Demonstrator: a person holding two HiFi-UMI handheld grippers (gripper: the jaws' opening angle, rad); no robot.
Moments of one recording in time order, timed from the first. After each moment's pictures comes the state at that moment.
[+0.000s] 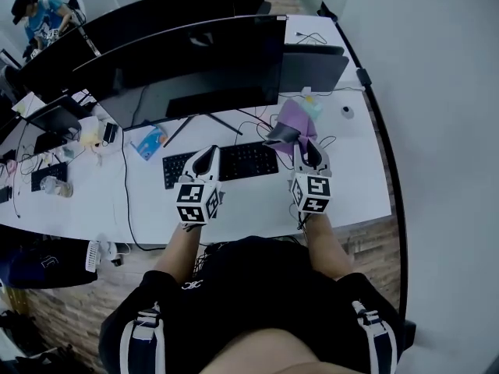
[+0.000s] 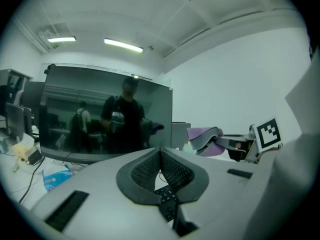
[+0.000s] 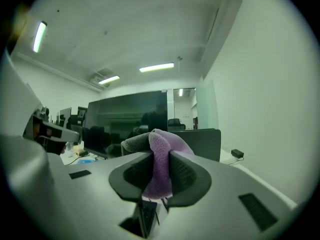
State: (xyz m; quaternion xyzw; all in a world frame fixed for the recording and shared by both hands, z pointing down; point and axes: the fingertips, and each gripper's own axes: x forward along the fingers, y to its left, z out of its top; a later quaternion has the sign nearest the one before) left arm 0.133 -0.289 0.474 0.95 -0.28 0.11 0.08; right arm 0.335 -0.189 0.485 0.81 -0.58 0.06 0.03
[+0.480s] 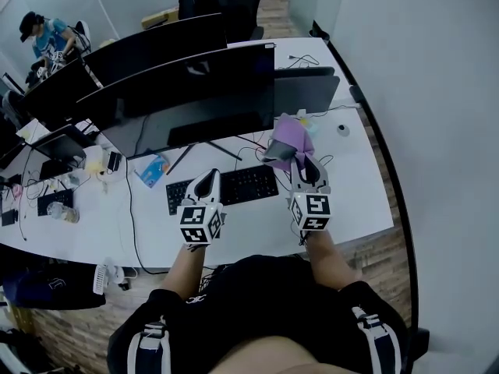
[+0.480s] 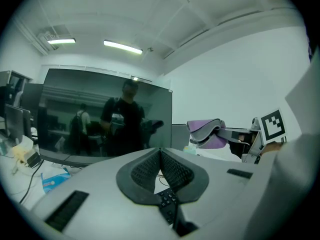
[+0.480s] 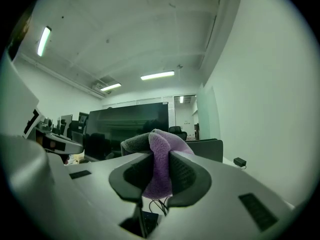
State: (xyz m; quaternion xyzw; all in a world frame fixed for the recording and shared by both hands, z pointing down) left arm 0.138 -0.288 0.462 0.95 -0.28 0.10 0.07; right arm 0.332 -0.187 0.442 0.81 -0.59 0.03 0.00
